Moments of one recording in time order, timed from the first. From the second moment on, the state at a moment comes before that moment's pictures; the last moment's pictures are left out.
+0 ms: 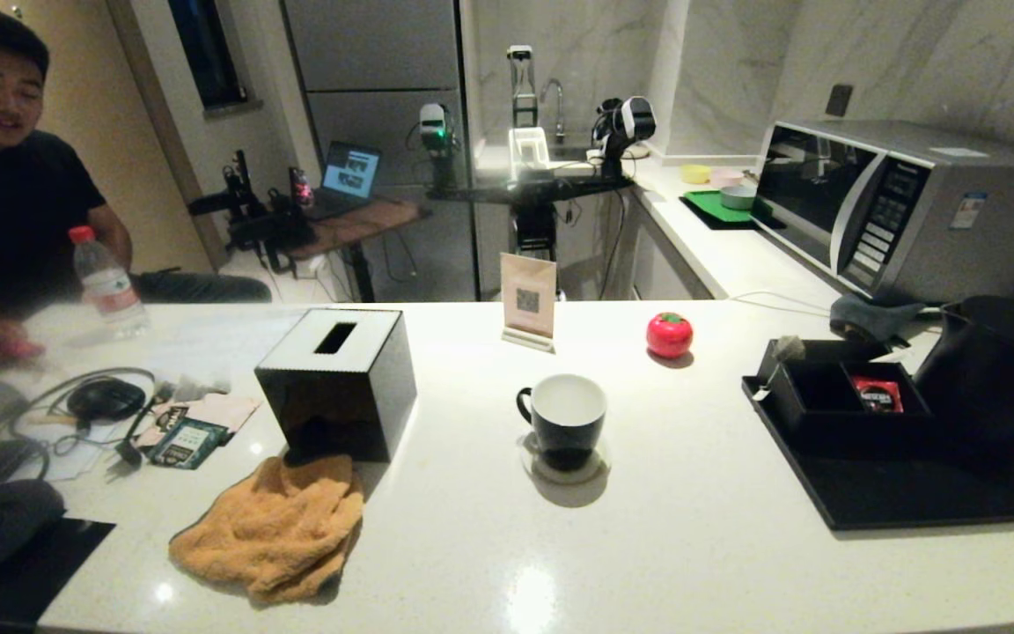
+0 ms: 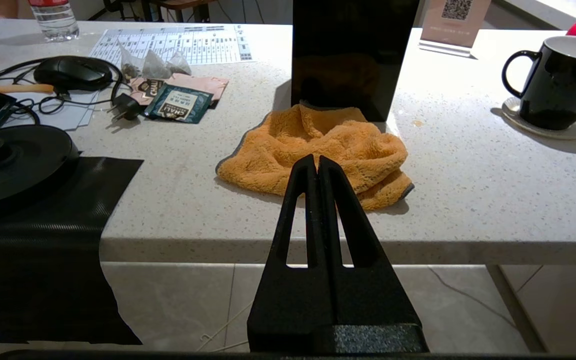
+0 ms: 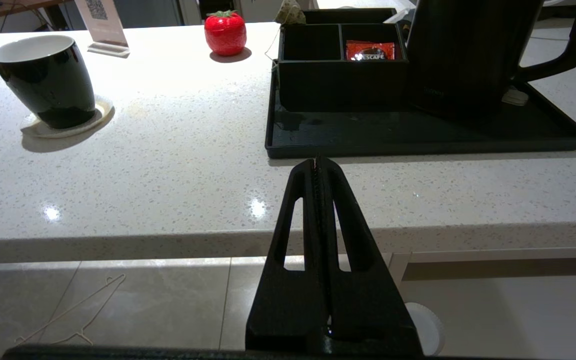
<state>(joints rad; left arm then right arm) 0.00 0.00 0.00 0.01 -0.01 -0.04 0.00 0.00 0.00 -0.01 -0.03 0.03</state>
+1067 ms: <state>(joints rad) 0.00 0.00 0.00 0.01 -0.01 -0.04 0.00 0.00 0.00 -0.01 -0.03 0.03</state>
